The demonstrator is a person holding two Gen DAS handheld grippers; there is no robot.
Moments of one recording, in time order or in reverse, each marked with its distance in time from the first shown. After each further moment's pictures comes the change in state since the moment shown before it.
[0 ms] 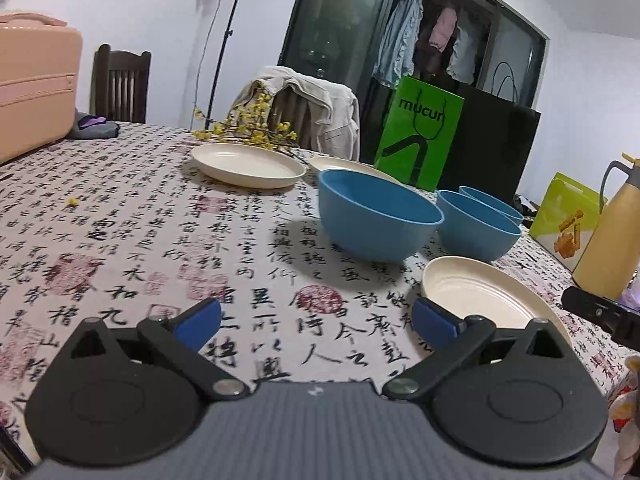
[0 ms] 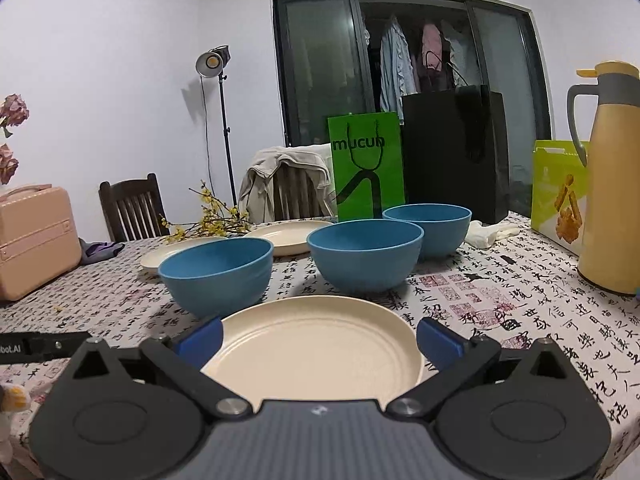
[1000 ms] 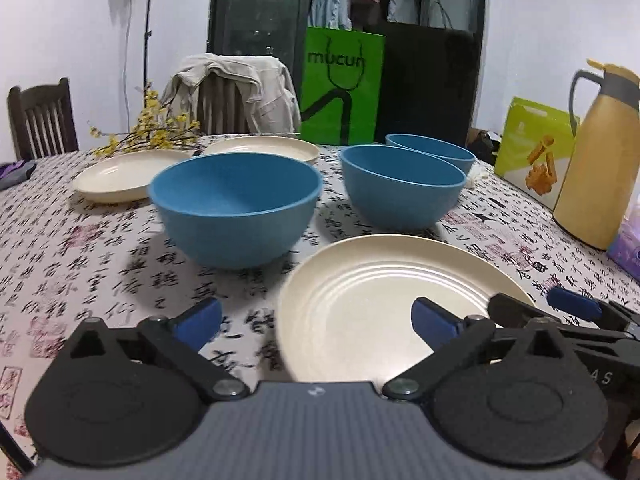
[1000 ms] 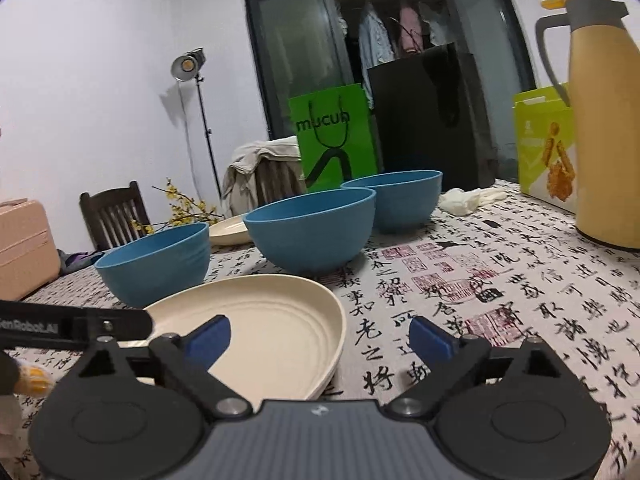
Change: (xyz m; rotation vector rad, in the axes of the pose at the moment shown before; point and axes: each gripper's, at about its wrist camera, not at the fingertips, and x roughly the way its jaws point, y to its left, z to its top) left arm 0.078 -0.119 0.005 0.206 0.087 -0.053; right arm 0.049 -0.068 -0.028 0.093 0.016 -0.008
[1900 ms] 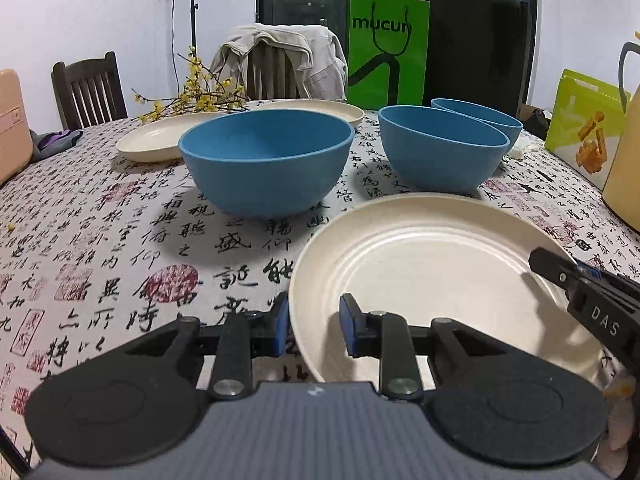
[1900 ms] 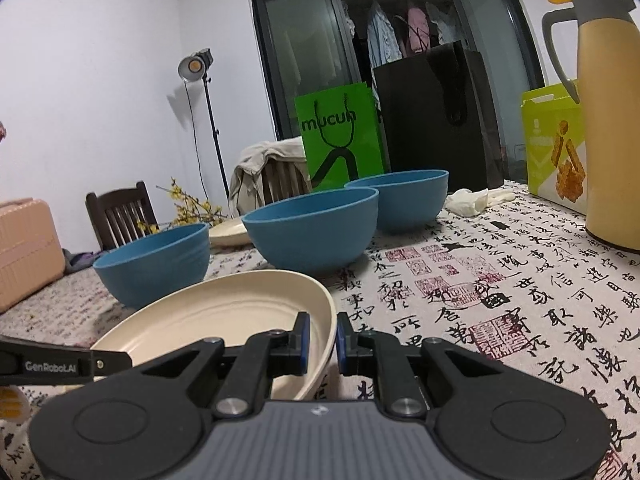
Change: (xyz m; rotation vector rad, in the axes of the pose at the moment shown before) left arm 0.011 -0.027 -0.012 -0.027 0.095 0.182; right arm 0.013 -0.010 0.001 -0.019 -0.001 0.037
